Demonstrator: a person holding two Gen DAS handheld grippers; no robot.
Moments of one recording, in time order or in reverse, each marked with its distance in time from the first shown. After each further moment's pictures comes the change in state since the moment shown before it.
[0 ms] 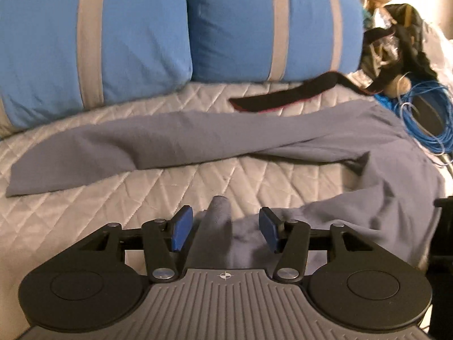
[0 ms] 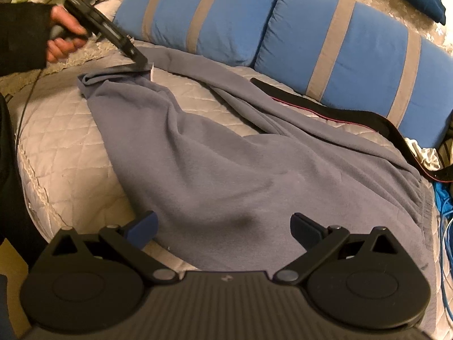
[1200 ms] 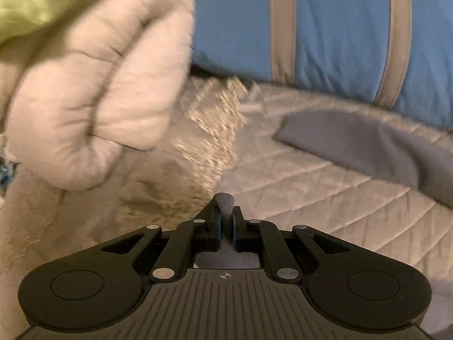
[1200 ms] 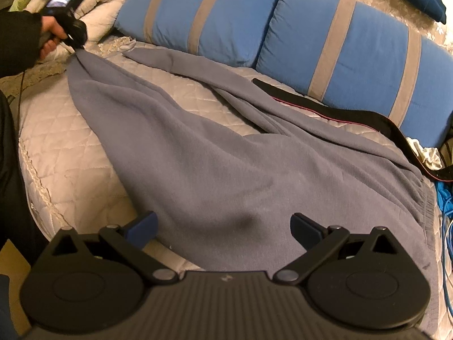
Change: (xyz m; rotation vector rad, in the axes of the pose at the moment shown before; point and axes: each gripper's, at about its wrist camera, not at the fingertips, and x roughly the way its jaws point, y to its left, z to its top) left arm -0.061 0.135 -0.054 -0.543 0.026 0.817; right arm -0.001 -0.001 0.001 0.006 0.000 0.011
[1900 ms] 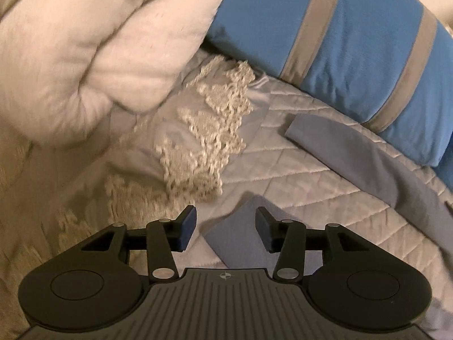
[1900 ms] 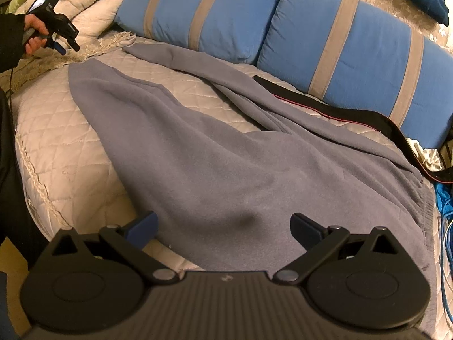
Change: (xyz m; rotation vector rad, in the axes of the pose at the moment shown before) left arm 0.009 0.084 -0.018 -0.254 0.081 -0.249; right arm 0.002 0.001 0.001 -0.016 0.012 -0.008
